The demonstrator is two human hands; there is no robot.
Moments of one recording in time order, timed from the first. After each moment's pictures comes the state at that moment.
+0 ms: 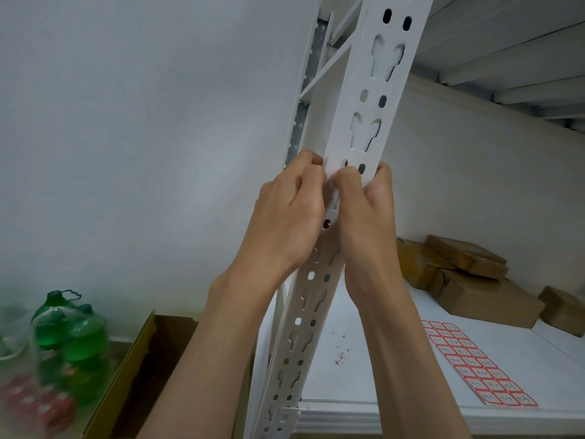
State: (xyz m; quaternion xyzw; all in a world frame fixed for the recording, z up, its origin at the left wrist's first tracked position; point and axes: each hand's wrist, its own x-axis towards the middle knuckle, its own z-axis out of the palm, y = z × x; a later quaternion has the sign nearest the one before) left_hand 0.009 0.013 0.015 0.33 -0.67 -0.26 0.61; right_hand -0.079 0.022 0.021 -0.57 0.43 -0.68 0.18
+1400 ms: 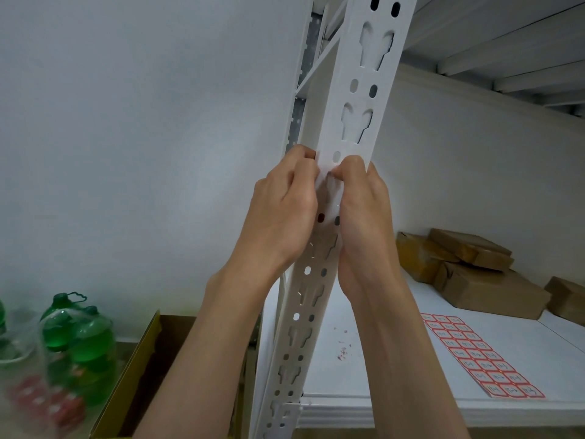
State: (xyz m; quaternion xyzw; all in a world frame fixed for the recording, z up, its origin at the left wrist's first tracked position) left_hand 0.005 0.012 0.014 0.34 -0.66 -0.27 0.61; right_hand -0.078 0.032 0.025 -0.52 0.40 -0.68 0.30
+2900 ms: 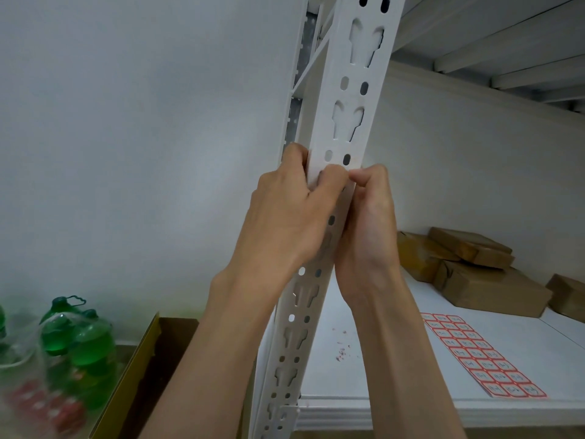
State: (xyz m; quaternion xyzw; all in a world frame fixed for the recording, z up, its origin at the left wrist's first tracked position) left_hand -0.005 0.018 0.016 0.38 -0.67 -0.20 0.61; right_hand -0.092 0.027 0.015 -0.50 0.31 -0.67 0.45
